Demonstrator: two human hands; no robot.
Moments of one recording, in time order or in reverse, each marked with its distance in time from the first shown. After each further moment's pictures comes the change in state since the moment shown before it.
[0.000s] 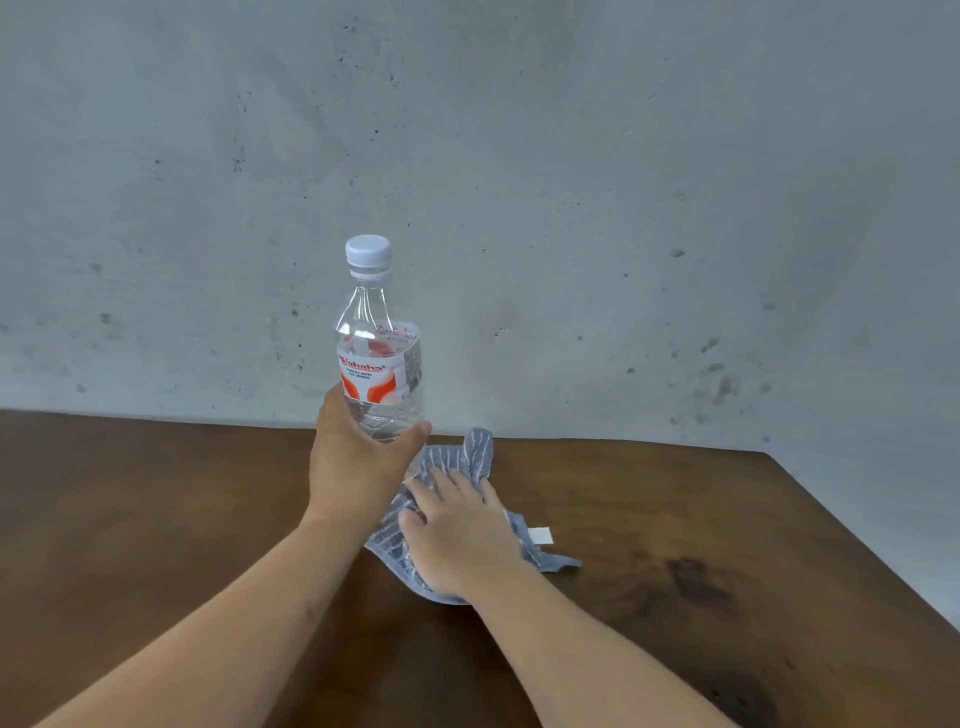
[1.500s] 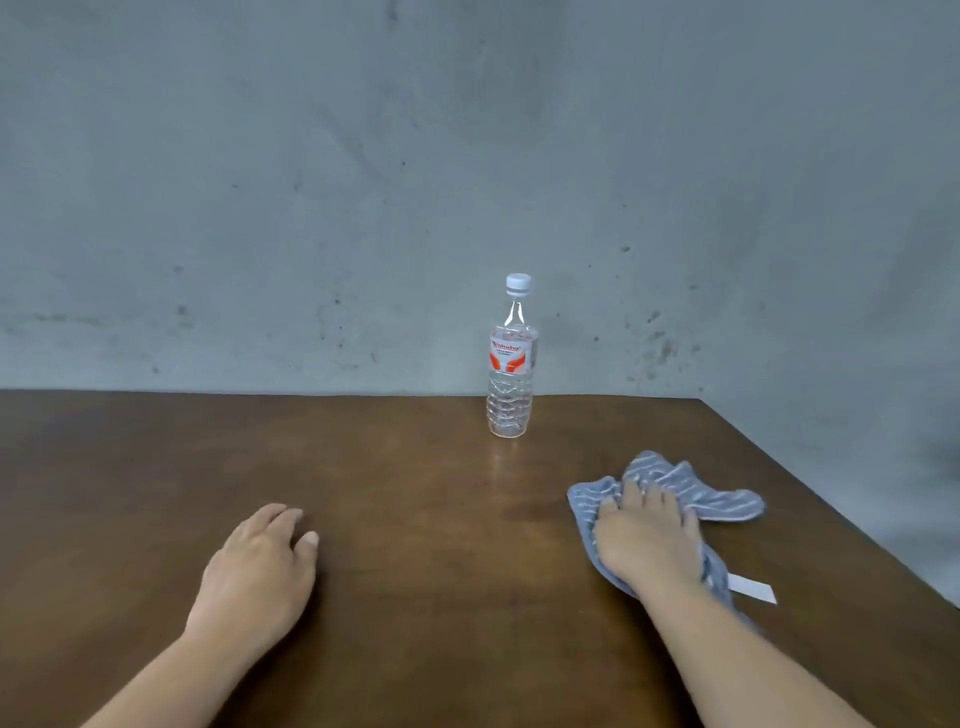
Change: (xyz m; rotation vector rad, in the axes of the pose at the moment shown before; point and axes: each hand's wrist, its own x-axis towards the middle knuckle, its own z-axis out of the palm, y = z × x) left_hand -0.136 -0.051 -0.174 0.766 -0.301 -0.049; right_hand -0.187 0.044 -0.033 -0.049 0.122 0.804
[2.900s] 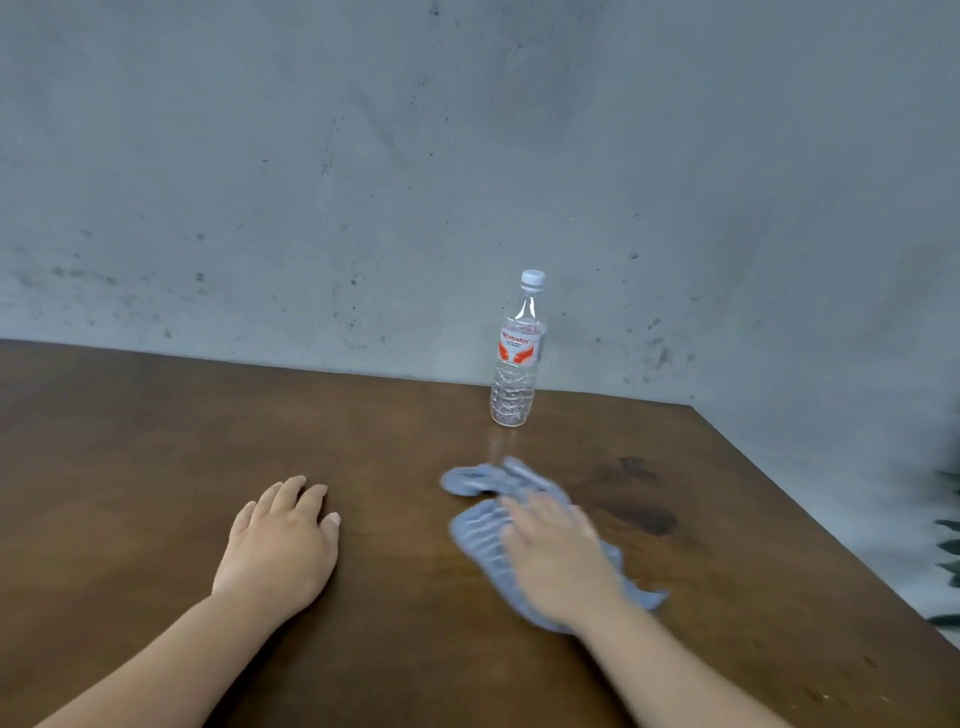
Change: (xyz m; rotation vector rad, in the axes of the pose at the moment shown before) left_hand -0.009 -0.001 0.013 0.153 -0.024 0.069; right_hand -0.074 -0.038 0.005 -0.129 -0.026 -0.697
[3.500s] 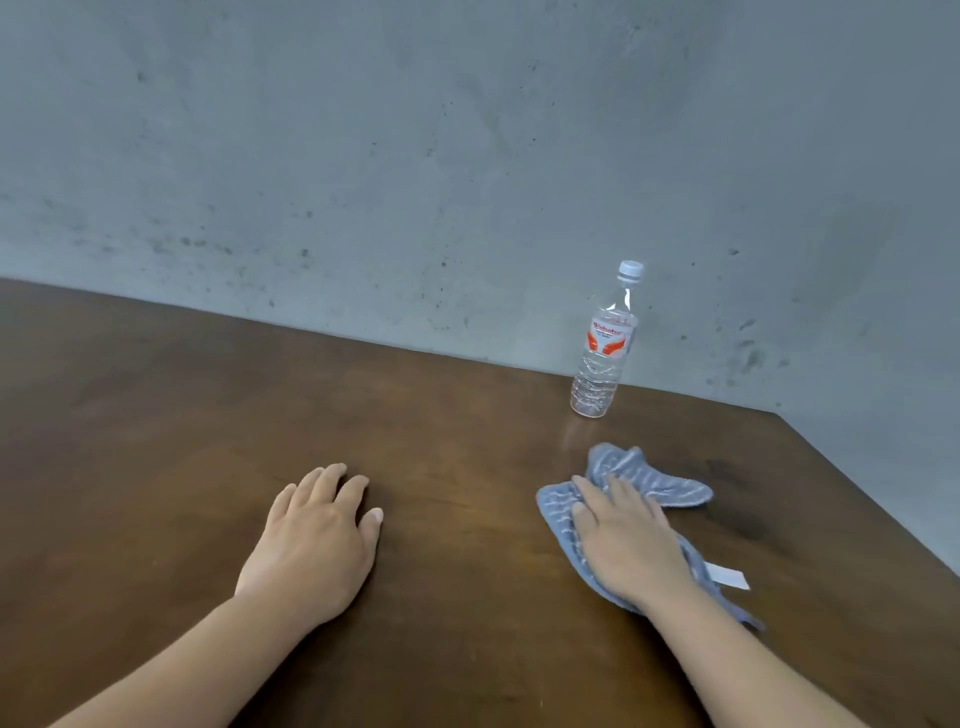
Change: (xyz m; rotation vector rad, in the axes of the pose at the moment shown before) left_hand -0.041 -0.057 -0.018 0.010 0.035 0.023; right_hand 0.012 -0.033 -0.002 0.094 -0.046 0.221
